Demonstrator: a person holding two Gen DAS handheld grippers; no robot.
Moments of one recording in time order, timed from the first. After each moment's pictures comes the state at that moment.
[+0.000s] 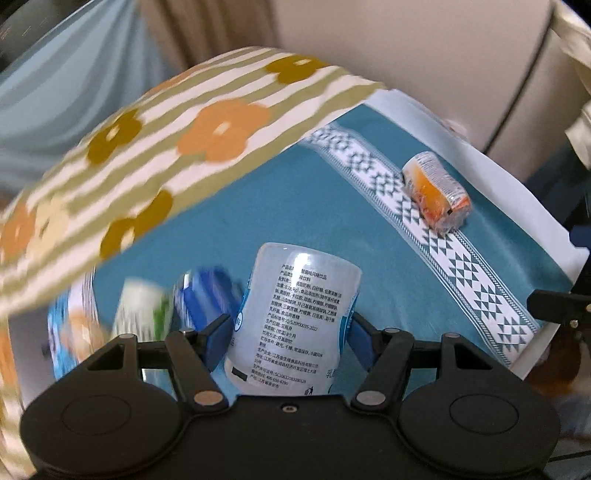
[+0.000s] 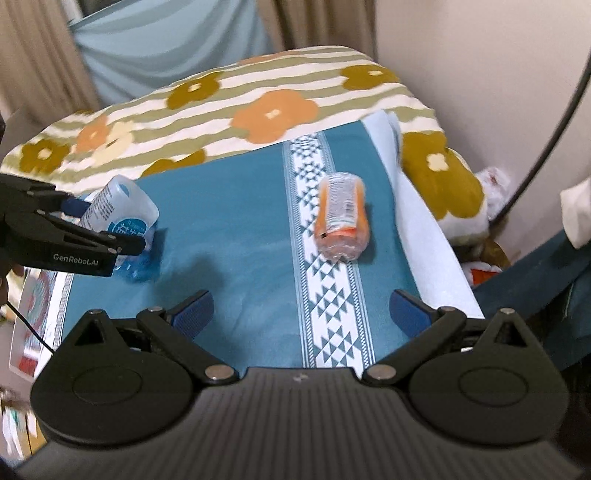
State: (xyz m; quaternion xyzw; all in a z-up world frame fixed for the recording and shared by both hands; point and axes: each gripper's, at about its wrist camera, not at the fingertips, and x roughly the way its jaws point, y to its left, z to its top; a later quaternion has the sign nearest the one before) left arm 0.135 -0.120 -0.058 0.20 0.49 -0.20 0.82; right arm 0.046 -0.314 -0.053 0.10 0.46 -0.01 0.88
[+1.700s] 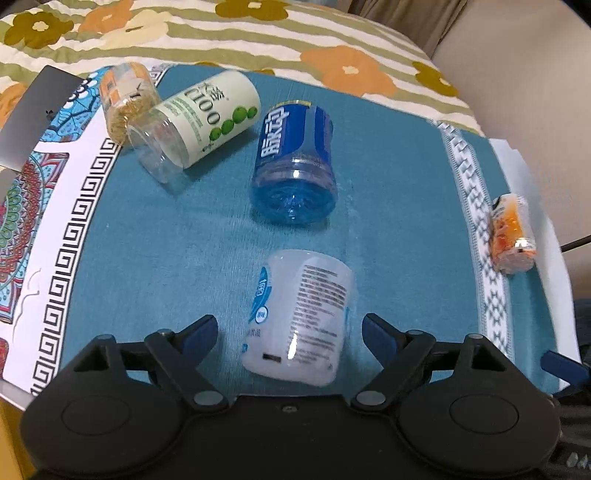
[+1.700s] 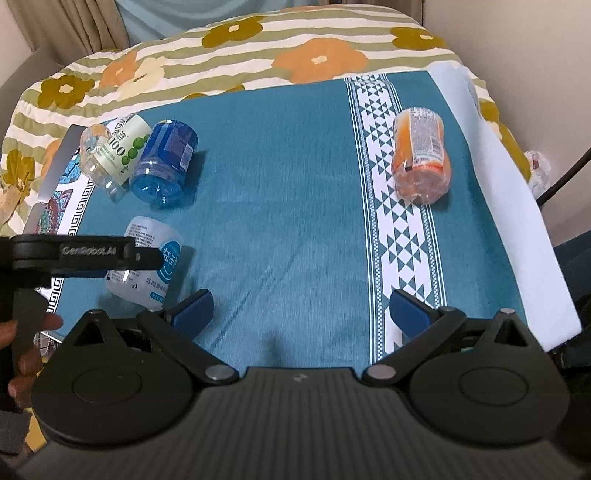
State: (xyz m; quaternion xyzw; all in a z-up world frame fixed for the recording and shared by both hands) left arm 0.104 -0.028 -0.115 -0.08 0.57 -0.05 0.82; right arm 0.052 -0.249 -0.100 0.06 0.51 0.03 0.86
